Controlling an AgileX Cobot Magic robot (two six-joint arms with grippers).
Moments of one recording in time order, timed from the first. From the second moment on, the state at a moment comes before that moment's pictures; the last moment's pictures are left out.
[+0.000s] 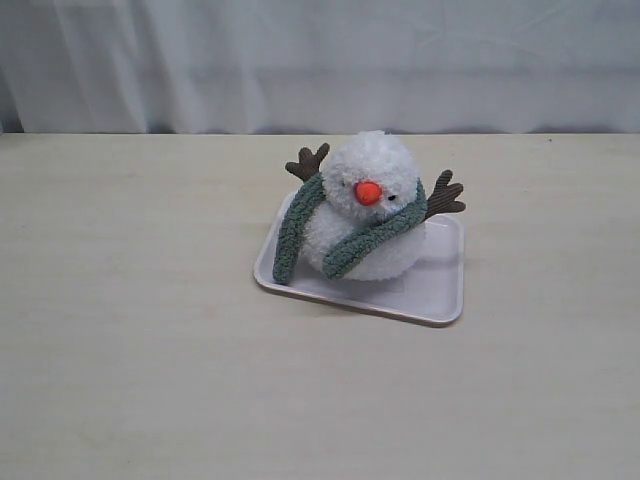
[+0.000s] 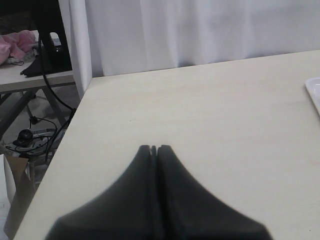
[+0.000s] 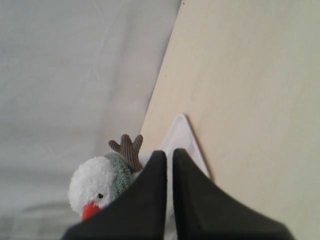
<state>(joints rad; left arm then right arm) 0.01 0.00 0.00 0.04 0.32 0.11 -0.05 0.00 0.00 0.00 0.38 1.22</state>
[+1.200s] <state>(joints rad) 0.01 0.00 0.00 0.04 0.32 0.11 -0.05 0.00 0.00 0.00 0.37 0.48</state>
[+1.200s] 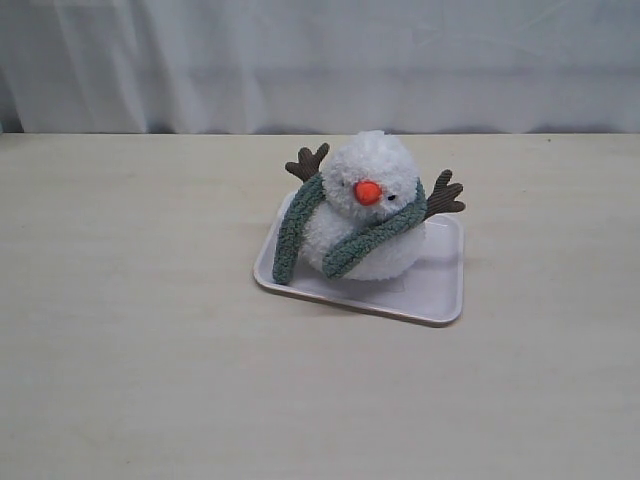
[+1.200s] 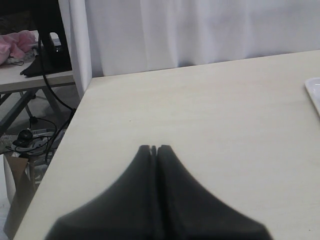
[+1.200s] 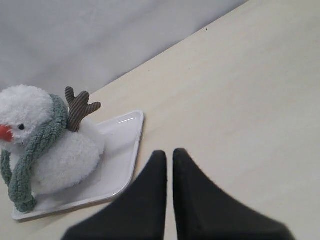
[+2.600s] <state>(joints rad) 0.01 0.00 0.00 0.04 0.32 0.11 -0.05 0.00 0.00 0.00 0.36 -0.01</state>
